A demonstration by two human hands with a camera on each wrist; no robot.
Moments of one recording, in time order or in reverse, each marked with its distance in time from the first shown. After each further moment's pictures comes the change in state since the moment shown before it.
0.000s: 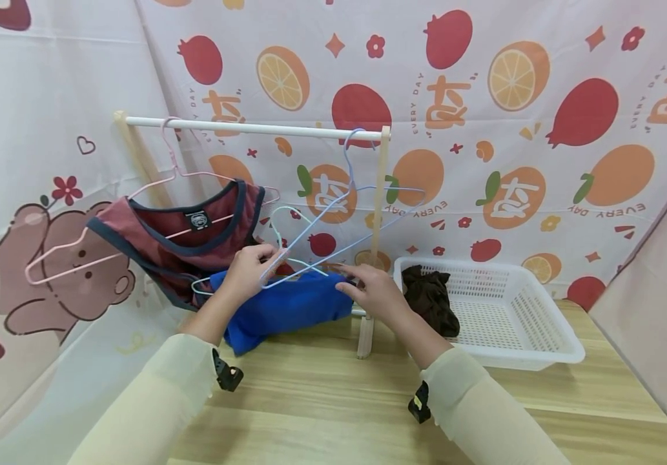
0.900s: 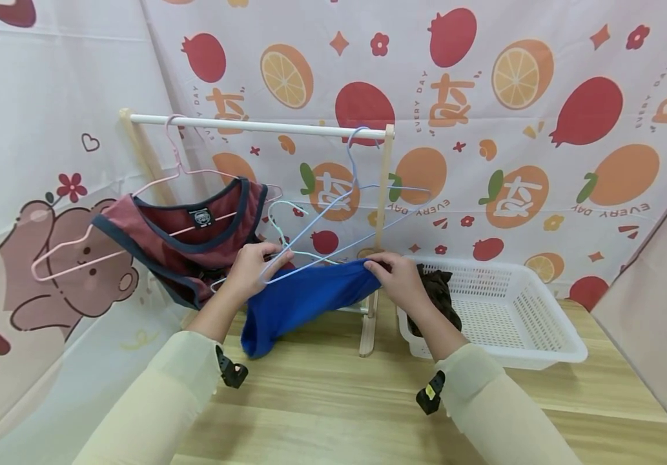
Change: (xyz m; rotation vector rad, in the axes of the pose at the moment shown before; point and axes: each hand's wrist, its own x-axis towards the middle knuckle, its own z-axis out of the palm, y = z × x) left_hand 0.002 0.000 0.001 0.088 -0.003 0.035; right_hand 0.002 0.015 -0.026 0.210 0.170 0.165
